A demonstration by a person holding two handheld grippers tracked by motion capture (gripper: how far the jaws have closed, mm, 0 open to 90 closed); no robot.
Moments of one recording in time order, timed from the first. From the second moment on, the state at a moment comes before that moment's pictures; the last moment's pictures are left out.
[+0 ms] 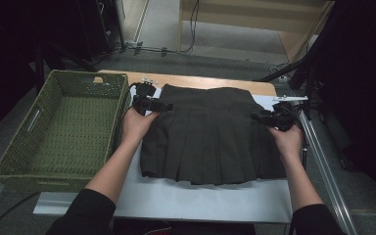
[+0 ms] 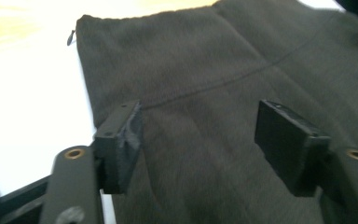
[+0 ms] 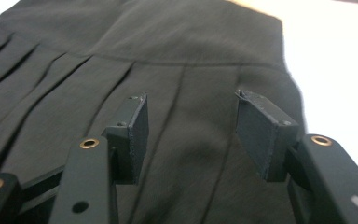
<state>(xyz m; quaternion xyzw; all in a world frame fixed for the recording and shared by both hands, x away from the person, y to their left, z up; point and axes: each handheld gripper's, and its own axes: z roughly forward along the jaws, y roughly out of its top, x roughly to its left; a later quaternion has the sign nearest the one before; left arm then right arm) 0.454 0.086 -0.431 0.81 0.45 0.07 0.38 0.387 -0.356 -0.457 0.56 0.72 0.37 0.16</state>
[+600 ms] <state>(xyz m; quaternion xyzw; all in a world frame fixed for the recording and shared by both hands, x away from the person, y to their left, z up) 0.398 0.091 -0.444 0.82 0.42 0.06 0.40 0.338 -0.332 -0.469 0.52 0.75 0.38 0.15</state>
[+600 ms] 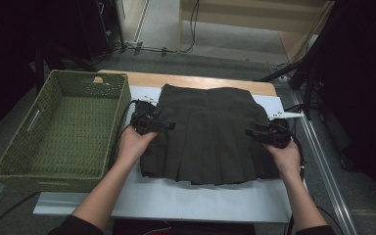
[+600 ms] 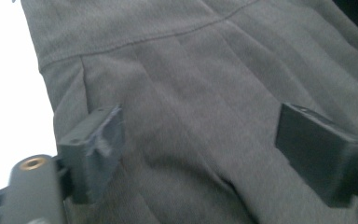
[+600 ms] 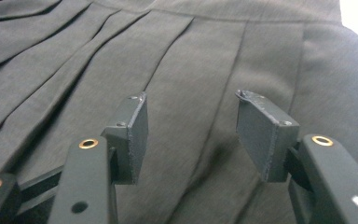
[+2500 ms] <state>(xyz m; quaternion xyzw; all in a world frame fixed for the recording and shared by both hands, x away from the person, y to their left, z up) 0.311 0.110 -0.501 0.85 0.42 0.12 0.30 0.291 -0.271 -0.471 0.46 0.79 0.40 0.11</state>
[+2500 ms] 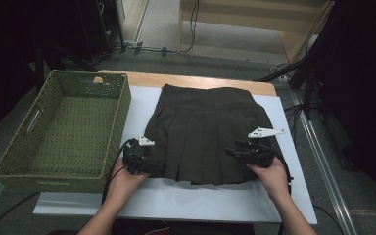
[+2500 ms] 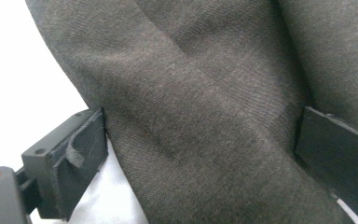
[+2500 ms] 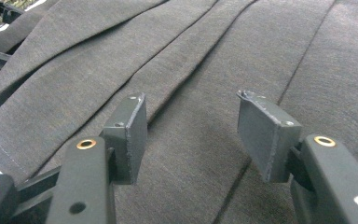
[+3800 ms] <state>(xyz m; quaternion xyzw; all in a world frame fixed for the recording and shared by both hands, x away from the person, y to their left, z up) 0.286 0.110 -0.502 0.83 0.42 0.14 0.33 0.317 -0.228 -0.469 0.45 0.78 0.42 0.09</state>
